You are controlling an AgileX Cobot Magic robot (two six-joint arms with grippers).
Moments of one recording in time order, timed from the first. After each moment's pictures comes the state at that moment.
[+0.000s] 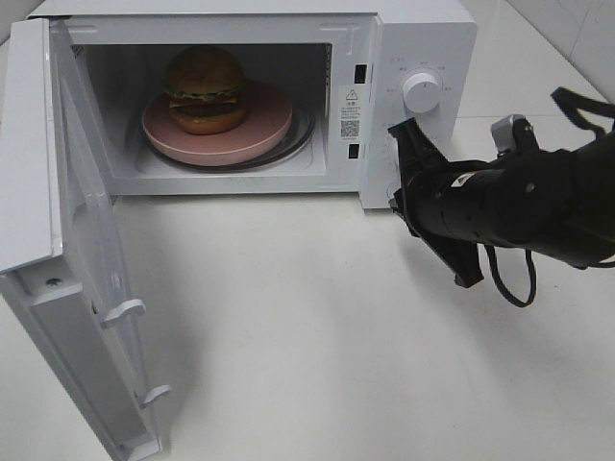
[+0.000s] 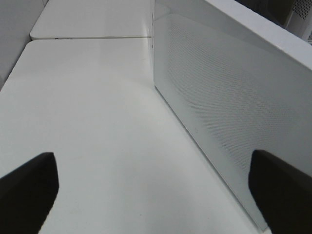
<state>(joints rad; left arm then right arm) 0.11 0.00 -0.52 -0.22 1.04 0.17 0.53 1.79 -0.70 0.70 -0.46 0.80</state>
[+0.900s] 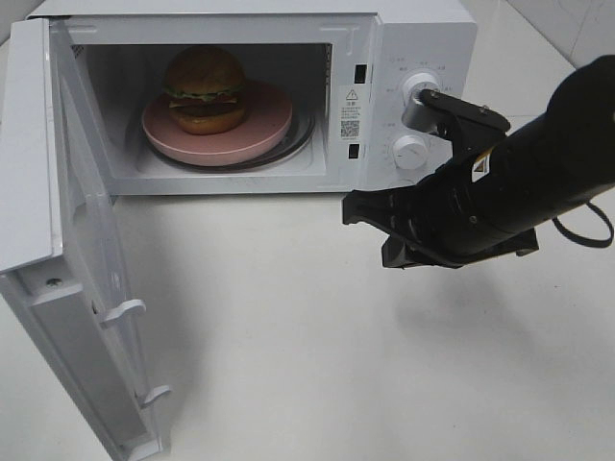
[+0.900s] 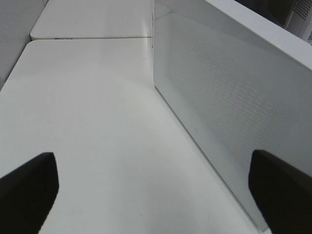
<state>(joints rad) 0.11 0.00 -0.52 -0.22 1.04 0.17 0.53 1.56 -0.79 0.21 0.31 0.32</state>
